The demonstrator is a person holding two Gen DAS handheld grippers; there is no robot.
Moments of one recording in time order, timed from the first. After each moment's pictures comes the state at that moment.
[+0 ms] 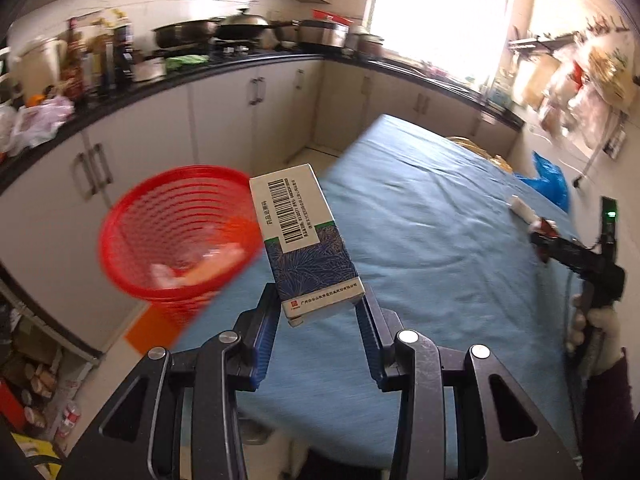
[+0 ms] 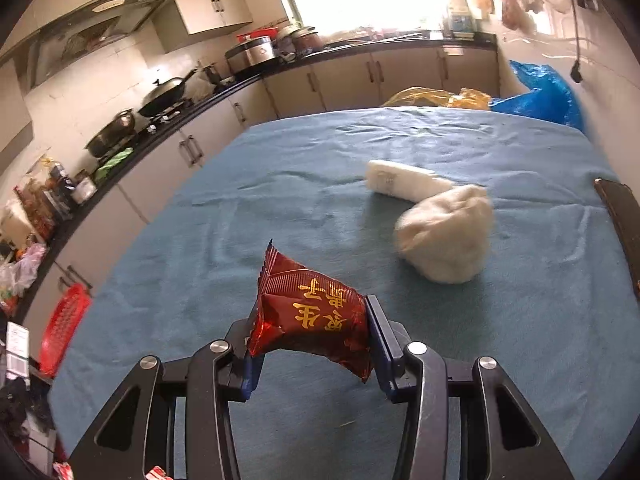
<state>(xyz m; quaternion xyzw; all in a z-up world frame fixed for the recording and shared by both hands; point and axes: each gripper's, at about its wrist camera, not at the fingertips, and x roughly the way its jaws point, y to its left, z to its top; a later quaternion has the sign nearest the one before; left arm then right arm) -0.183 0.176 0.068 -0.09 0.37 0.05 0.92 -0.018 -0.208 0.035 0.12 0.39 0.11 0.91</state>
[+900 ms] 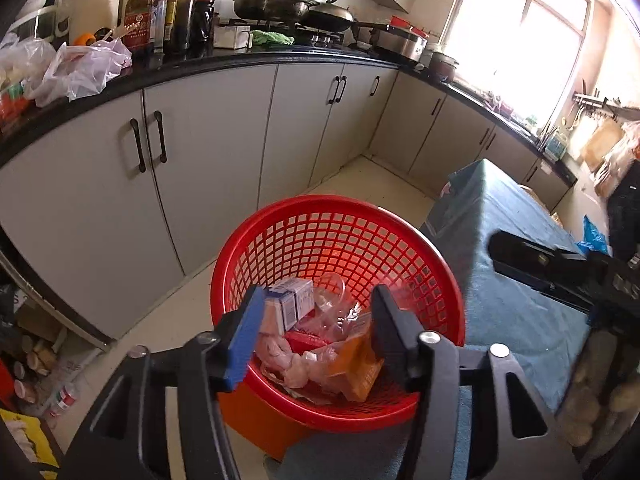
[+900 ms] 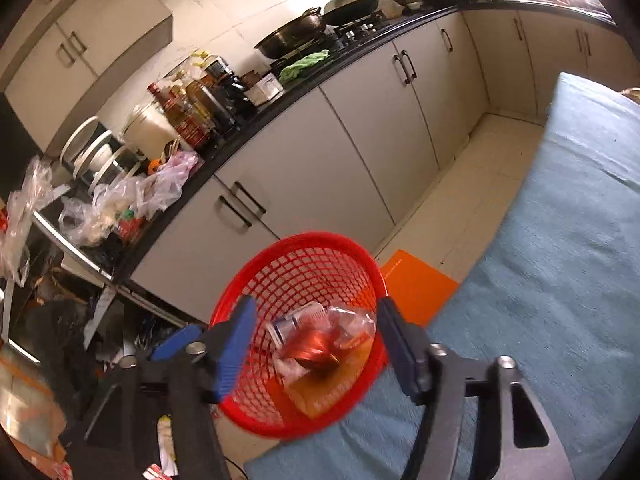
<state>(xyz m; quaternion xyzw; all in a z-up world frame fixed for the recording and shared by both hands) -0.132 0.351 0.045 -0.17 0.37 0.11 0.91 -0.004 0.158 0.050 0.11 0.44 0.38 0.80</state>
